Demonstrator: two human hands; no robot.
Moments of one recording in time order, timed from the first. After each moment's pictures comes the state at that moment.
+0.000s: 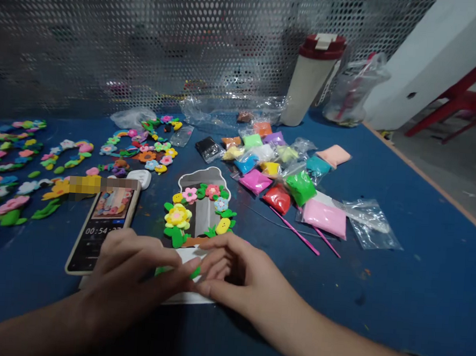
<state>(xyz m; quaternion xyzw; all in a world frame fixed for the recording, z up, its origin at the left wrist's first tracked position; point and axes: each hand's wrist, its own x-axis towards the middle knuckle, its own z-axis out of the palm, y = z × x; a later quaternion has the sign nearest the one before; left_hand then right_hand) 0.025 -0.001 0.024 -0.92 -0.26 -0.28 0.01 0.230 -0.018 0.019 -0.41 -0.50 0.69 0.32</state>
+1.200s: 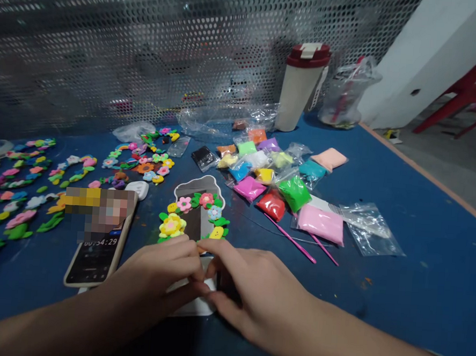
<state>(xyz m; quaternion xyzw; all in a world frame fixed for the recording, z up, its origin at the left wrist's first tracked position) 0.069 0.016 0.048 -0.91 -0.33 -0.08 -0.24 0.261 -0.010 0.035 -0.41 -0.78 0.42 0.21</state>
